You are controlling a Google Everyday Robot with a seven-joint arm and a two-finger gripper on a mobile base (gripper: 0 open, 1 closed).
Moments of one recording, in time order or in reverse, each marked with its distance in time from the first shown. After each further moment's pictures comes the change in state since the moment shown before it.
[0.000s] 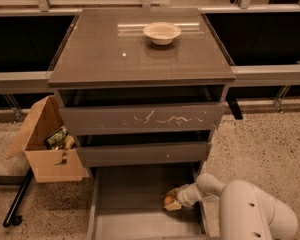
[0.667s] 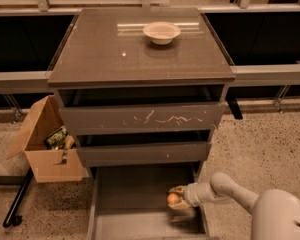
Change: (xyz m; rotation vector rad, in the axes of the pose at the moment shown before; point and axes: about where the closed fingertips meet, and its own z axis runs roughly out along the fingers) arm -0.045 0.029 -0.065 -0.018 -0.167 -0.147
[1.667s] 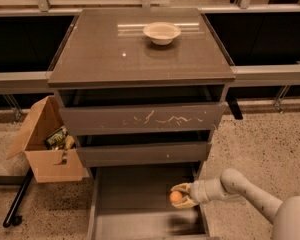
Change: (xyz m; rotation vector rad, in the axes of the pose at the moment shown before) arm -0.046 0.025 -0.062 -0.049 -0.122 -0.110
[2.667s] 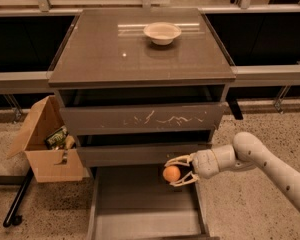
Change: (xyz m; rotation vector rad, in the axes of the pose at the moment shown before) arm -0.240 0.021 -0.109 -0.130 -0.293 -0.440
